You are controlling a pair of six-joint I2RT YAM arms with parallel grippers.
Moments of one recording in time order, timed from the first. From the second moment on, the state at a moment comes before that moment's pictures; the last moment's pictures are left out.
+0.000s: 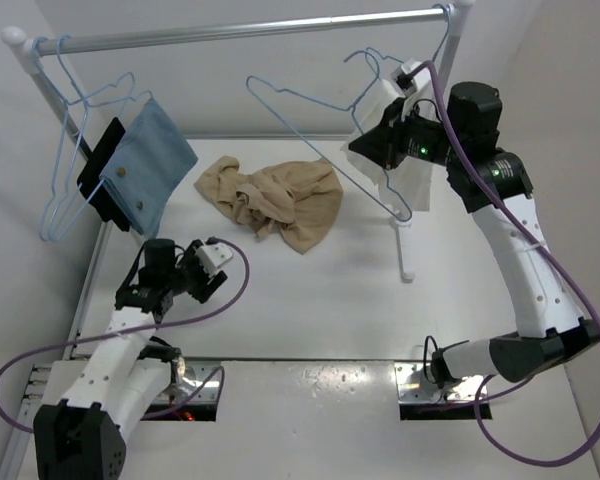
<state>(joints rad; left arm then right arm) -0.07 0.73 0.41 -0.37 0.45 0.70 0.29 1.38 1.72 -0.56 -0.61 0.01</state>
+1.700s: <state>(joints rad) -0.44 1.68 1.18 -0.41 0.44 0.71 0.31 1.62 1.50 -0.45 -0.48 0.09</state>
